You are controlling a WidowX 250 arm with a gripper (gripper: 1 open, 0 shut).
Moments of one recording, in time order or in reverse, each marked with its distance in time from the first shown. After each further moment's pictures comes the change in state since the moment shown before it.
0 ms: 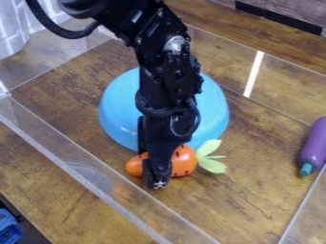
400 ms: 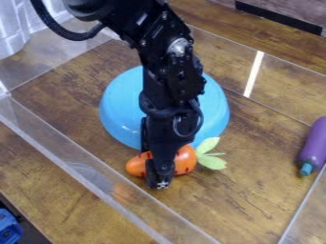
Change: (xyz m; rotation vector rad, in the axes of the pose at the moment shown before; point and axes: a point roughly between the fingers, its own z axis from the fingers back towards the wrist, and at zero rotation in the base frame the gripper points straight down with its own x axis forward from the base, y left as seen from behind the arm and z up) arm 0.001 0.001 -0.001 0.000 -0.002 -0.010
